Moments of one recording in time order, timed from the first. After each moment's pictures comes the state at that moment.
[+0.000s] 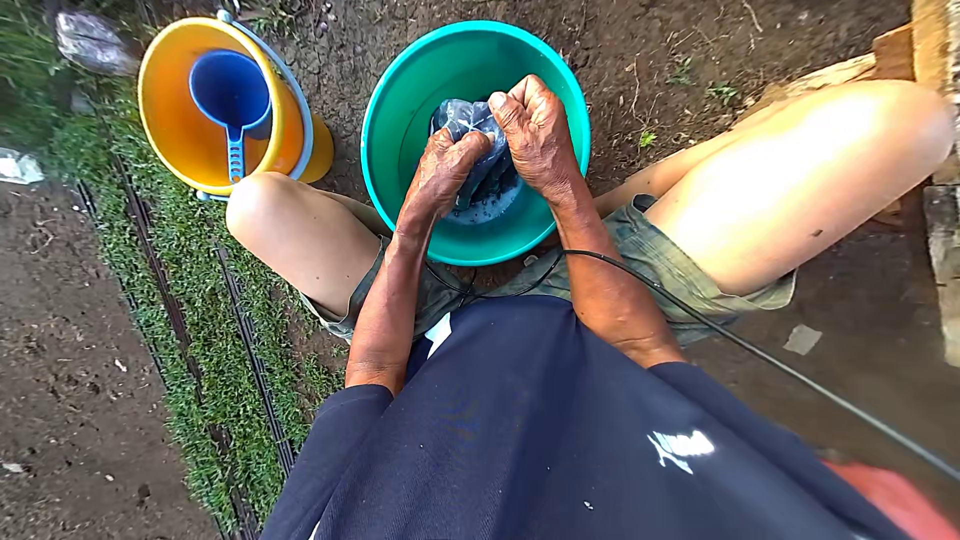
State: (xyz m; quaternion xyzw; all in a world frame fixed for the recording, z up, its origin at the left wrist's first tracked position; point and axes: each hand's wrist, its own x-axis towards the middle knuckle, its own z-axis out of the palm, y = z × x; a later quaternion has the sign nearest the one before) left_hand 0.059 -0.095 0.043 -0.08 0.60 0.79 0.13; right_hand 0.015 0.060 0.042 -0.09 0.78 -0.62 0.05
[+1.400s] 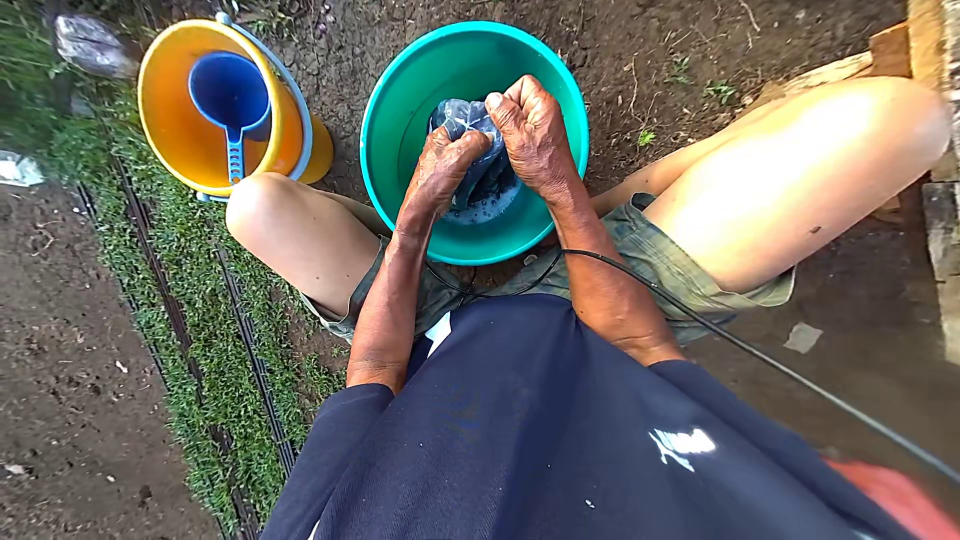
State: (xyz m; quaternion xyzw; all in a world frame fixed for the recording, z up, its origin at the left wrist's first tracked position) left_hand 0.057 -0.097 0.043 -0.09 0.61 0.78 0.12; right_hand 0.016 0.059 0.043 -0.09 0.77 -0.63 0.05
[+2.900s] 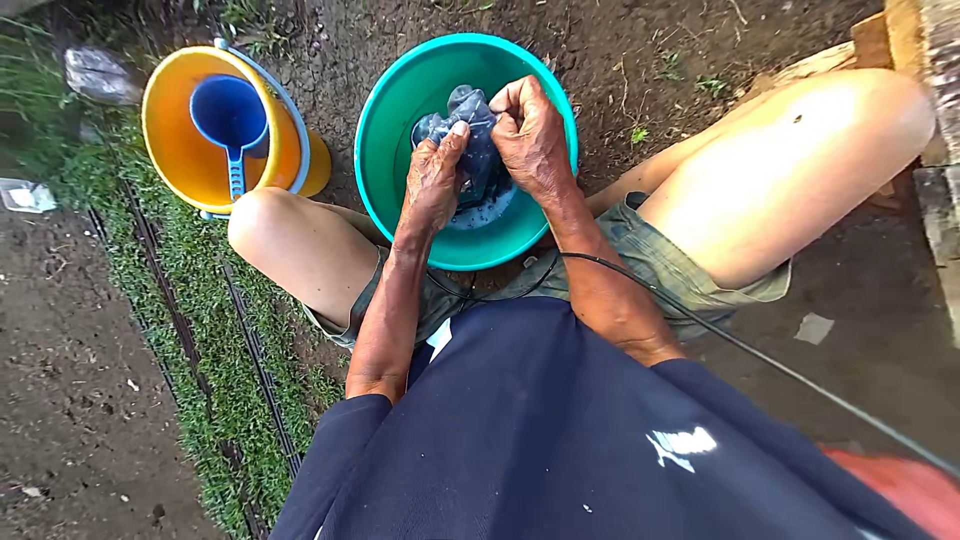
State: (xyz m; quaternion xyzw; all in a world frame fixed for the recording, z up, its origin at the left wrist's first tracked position) left_hand 0.064 -0.088 0.052 -0.11 0.51 0.85 0.08; right_hand 0.041 0.069 0.100 -0.16 0.88 -0.43 -0.13
